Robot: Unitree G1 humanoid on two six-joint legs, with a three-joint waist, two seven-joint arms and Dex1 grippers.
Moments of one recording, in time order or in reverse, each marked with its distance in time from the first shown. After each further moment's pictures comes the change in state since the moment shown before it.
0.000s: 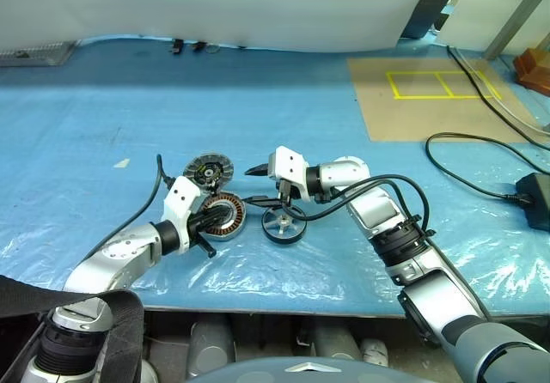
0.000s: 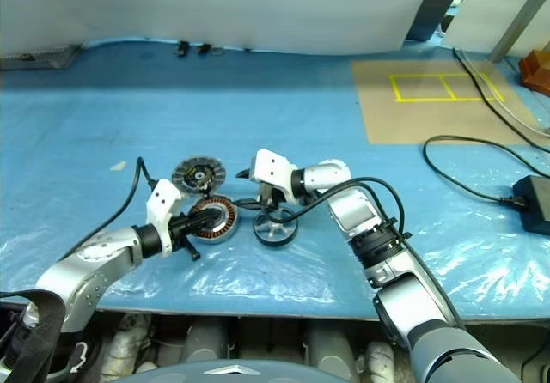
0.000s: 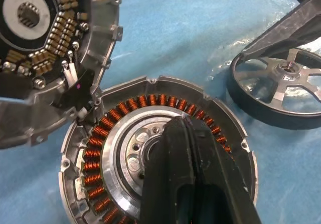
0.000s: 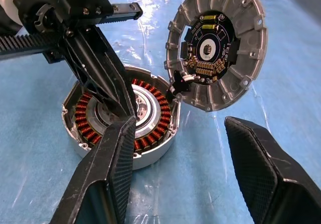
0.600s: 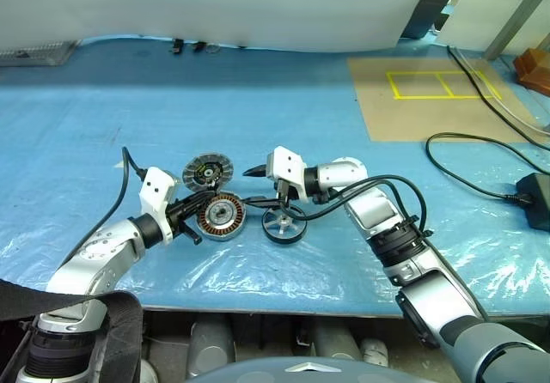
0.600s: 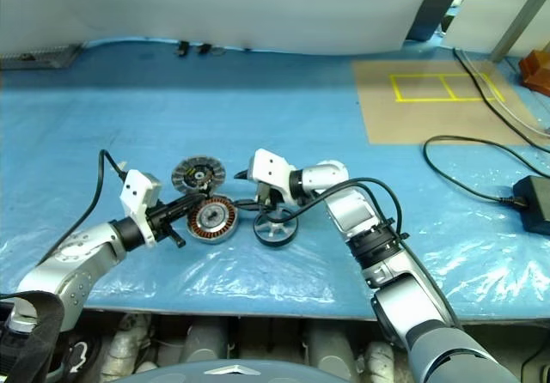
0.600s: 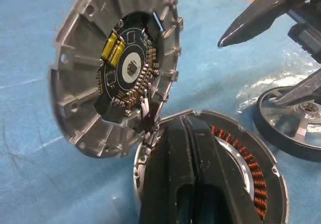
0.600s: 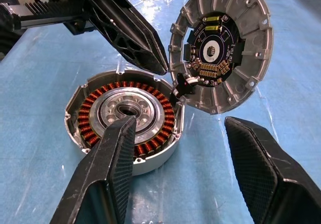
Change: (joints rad) left arm 0.016 -0.017 0.144 0.025 -0.073 -0.053 -0.024; right arm 0.001 0.014 0.000 0.002 0.004 0.024 0.003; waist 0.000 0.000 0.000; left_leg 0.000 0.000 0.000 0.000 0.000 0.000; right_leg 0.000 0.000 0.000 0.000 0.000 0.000
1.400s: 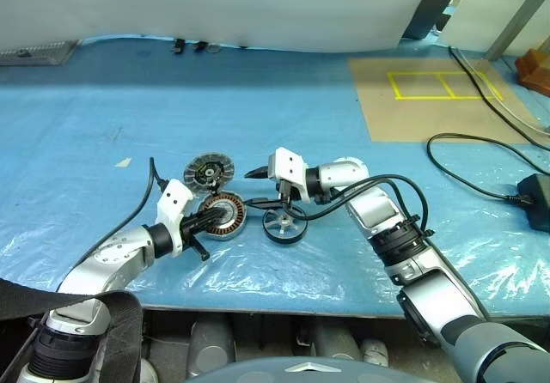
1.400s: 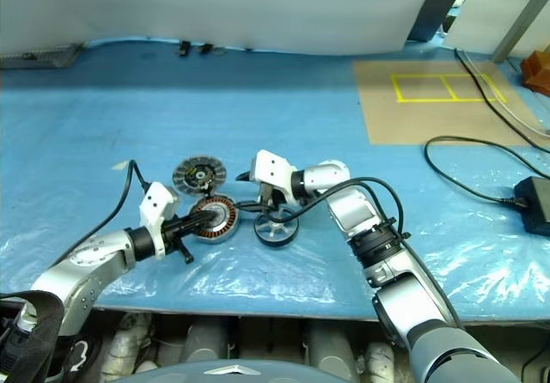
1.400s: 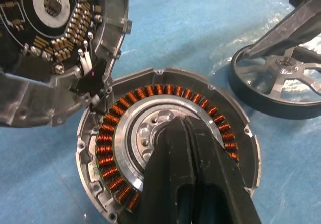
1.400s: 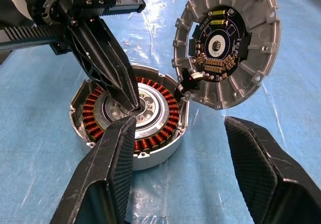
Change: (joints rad) left arm 0.005 0.026 -0.080 0.002 0.024 0.021 -0.044; right arm -0.003 -0.007 -0.002 0.020 0.000 -0.018 0.021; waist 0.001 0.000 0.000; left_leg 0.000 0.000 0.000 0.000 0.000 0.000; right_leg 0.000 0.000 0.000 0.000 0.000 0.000
